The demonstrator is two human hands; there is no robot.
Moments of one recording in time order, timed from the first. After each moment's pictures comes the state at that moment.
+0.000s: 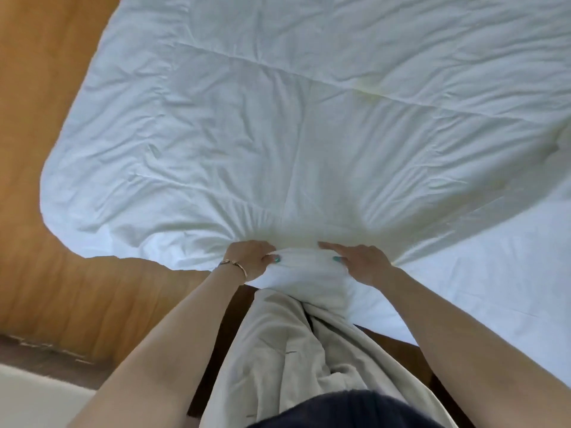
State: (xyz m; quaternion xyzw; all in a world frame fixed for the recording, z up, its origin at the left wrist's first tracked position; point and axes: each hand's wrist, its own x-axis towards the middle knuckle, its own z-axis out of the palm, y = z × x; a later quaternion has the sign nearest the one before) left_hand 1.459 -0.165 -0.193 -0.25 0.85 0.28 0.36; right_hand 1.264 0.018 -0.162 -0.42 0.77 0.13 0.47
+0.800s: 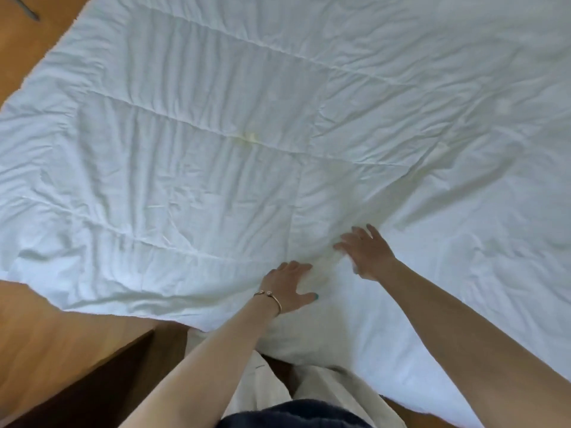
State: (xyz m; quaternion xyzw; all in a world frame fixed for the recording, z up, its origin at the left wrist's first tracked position) left_hand 1.240 0.099 -0.162 -0.22 0.86 0.39 0.26; right_hand 1.036 0.206 -0.136 -0.54 0.74 0.30 0.27
